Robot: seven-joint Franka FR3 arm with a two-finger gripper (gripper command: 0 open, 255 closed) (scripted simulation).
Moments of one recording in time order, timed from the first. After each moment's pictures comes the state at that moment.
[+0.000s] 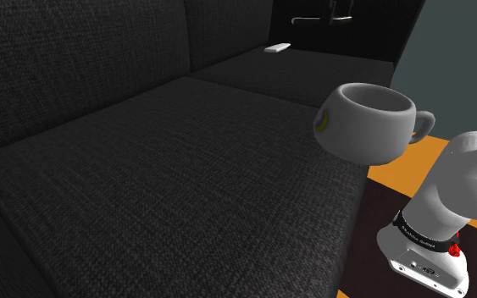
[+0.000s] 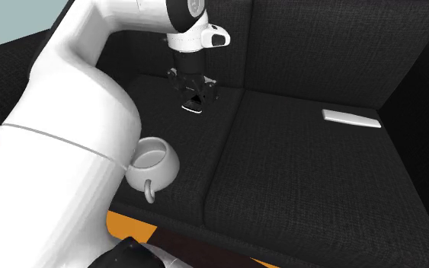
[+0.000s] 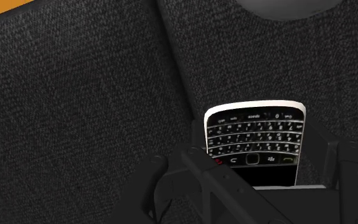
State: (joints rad) arm 0.03 -0.48 0.17 -1.66 0.08 1.22 0.27
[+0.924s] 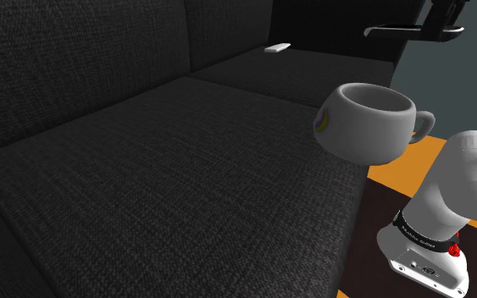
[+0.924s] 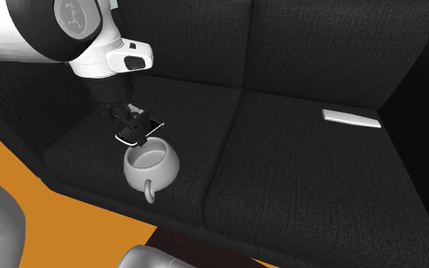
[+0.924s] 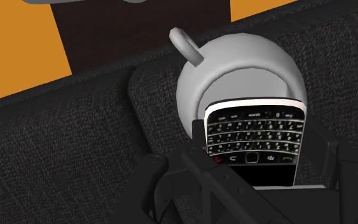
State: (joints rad) arm 0.09 -0.82 0.28 -1.83 0.23 1.06 0.46
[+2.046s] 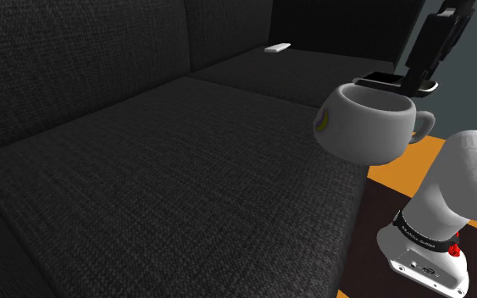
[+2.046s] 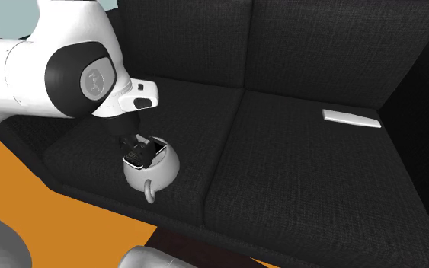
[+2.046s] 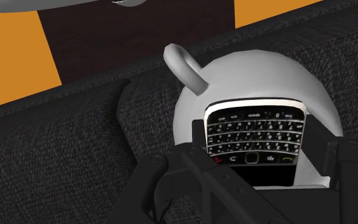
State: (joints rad) arm 0.11 -0.98 0.29 -2.12 0.26 1.20 0.44
